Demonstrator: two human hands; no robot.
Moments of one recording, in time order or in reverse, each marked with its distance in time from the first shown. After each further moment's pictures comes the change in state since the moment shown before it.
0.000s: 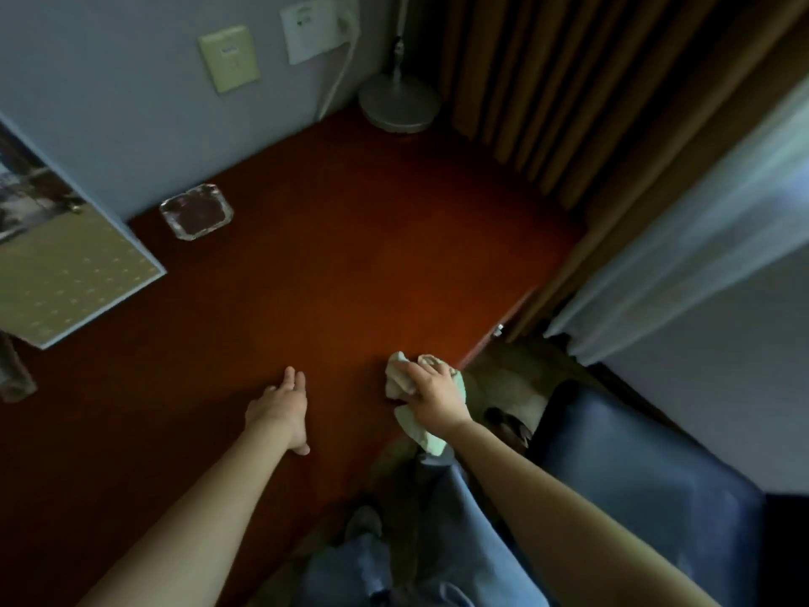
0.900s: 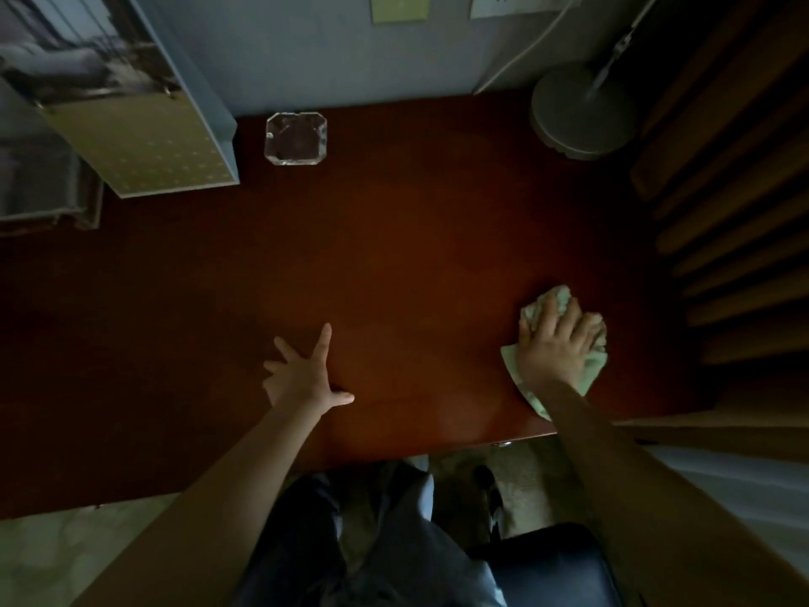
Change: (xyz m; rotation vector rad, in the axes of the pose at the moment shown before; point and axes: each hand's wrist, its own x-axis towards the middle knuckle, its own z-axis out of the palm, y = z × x) left_hand 0.048 0.097 -0.040 -0.588 0.019 -0.548; right_hand 0.210 0.120 -0.133 -0.410 0.071 0.025
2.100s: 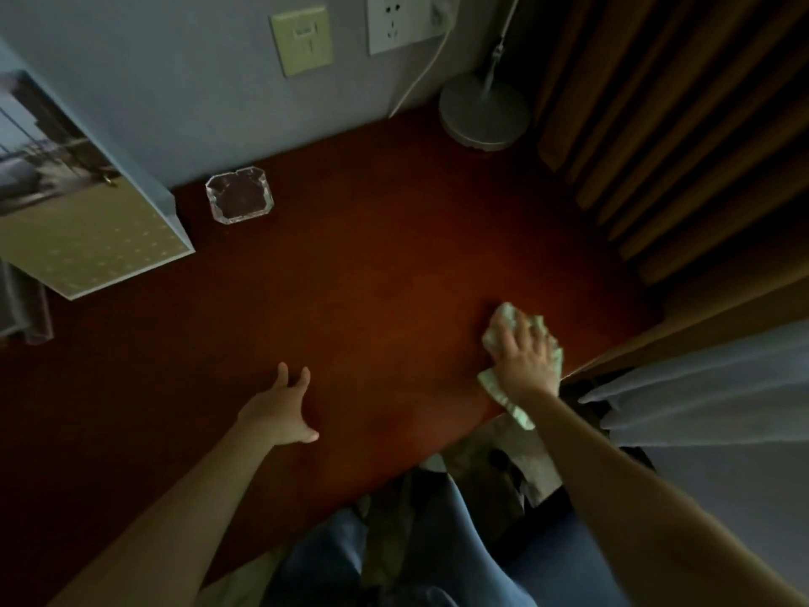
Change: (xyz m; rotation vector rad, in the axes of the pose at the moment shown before) left_hand 0.033 -0.068 -0.035 0.226 -0.120 0.450; right_hand -0.081 -0.020 0.011 -0.036 -0.138 0.105
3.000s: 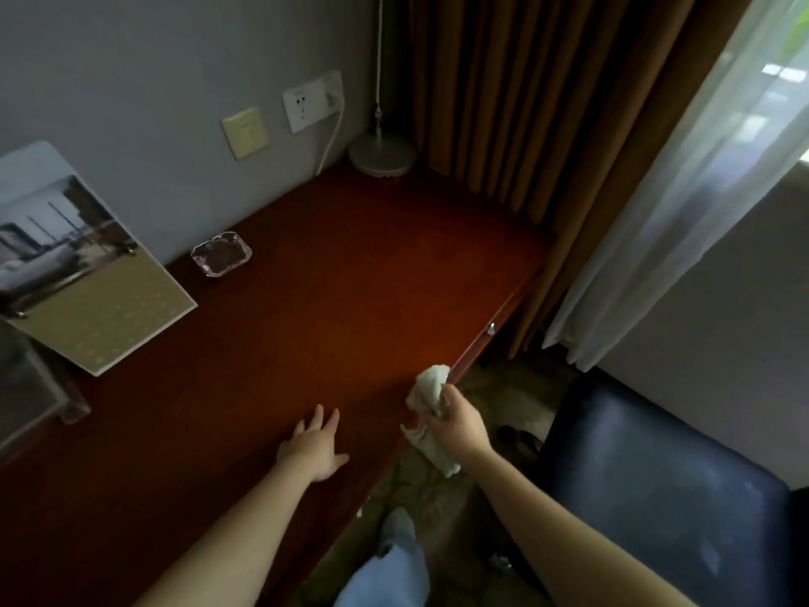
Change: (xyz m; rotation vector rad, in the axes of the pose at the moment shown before) left_hand -0.069 -0.053 0.072 0.241 0.049 0.244; right_hand -0.250 -0.145 0.052 0.942 0.112 0.257
